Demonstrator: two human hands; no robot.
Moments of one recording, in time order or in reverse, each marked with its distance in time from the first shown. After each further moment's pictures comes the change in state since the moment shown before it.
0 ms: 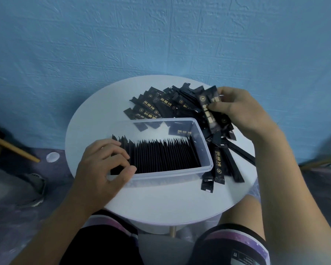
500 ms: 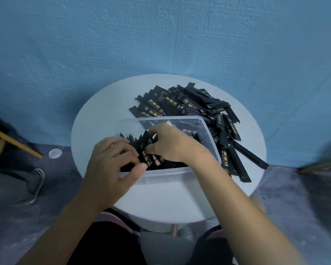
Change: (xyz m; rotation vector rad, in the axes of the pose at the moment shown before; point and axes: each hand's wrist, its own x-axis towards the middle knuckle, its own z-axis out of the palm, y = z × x) left_hand -0.001 0.003 0.006 0.057 0.037 0.026; right_hand -0.021 -0.007 0.146 -0.542 -0.429 0.052
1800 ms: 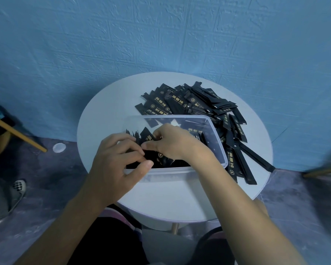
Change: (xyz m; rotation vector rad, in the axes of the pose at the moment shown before) left_hand 0.000 -0.001 -0.002 -0.023 -0.009 0.011; right_hand 0.004 -0.006 0.004 -0.131 0.012 0.075
